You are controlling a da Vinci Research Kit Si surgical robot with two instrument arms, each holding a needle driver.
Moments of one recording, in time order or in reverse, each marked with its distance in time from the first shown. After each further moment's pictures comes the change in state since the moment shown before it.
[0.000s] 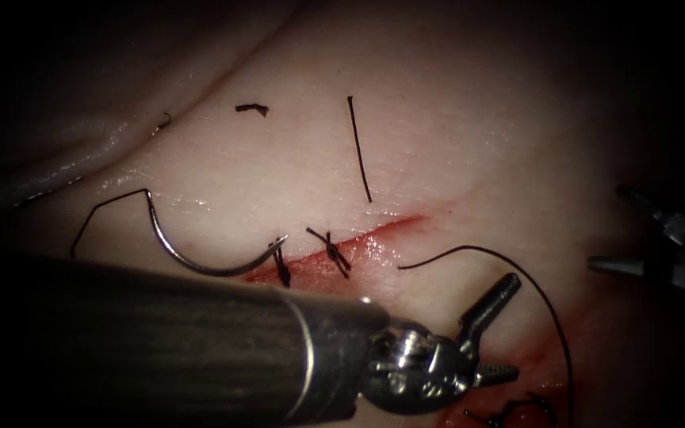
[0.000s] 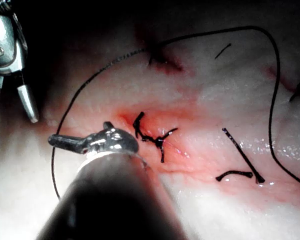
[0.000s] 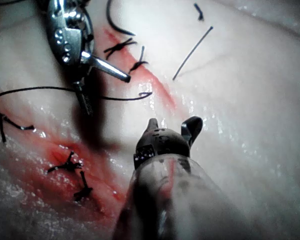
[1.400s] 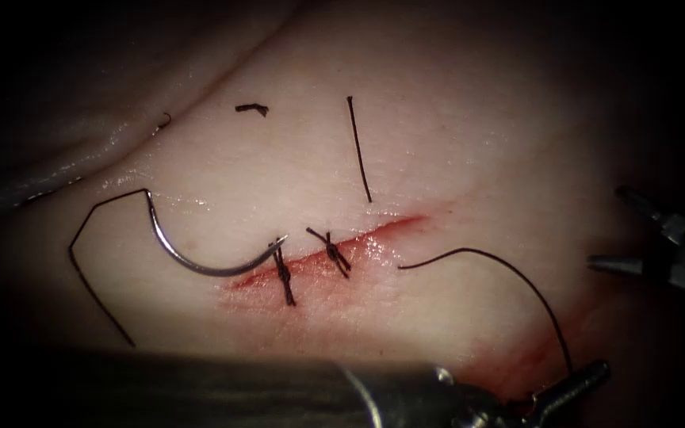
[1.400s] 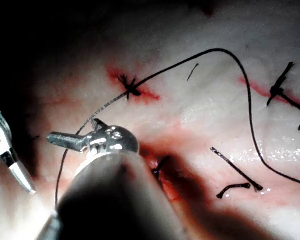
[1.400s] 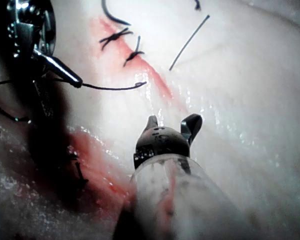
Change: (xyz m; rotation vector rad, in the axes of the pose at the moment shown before) right arm -0.002 0.000 0.001 0.011 0.004 0.012; left arm 0.007 0.002 -0.001 0.042 0.175 0.182
